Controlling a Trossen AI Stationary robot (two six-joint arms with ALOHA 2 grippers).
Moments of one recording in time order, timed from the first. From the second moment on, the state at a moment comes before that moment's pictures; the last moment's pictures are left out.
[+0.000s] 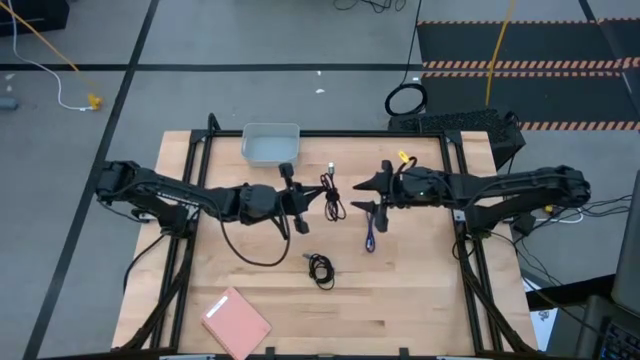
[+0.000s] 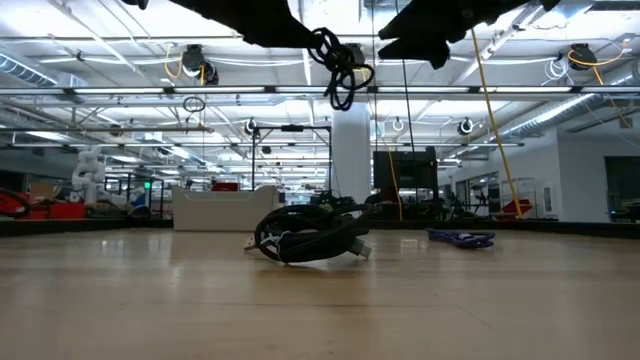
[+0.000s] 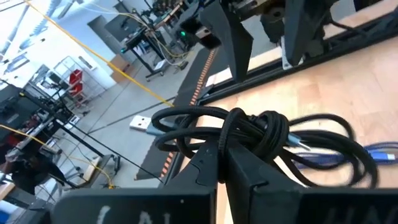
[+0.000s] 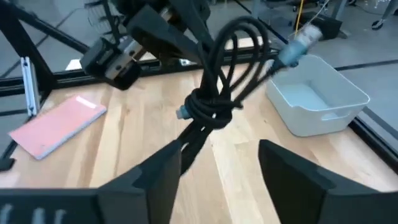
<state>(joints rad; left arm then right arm) -0.10 1.43 0.91 0.32 -0.51 0.50 0.00 1.11 0.80 -0.06 0.13 0.13</state>
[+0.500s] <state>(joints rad) -0.11 1.43 0.91 0.37 -0.44 0.52 0.00 1.28 0.80 0.09 0.04 0.15</state>
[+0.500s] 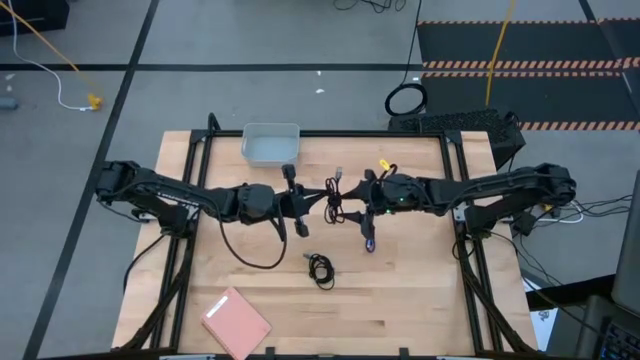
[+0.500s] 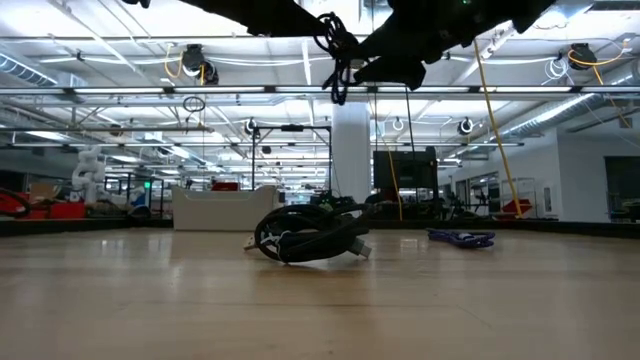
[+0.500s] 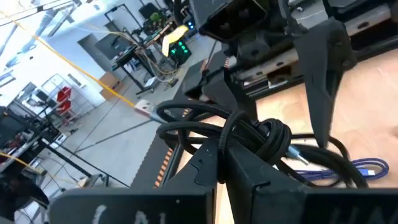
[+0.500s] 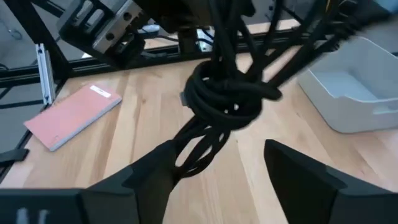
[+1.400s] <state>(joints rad) -0.21 1.37 0.91 0.47 -0.45 0.50 0.00 1.09 0.80 -0.22 0.05 0.01</state>
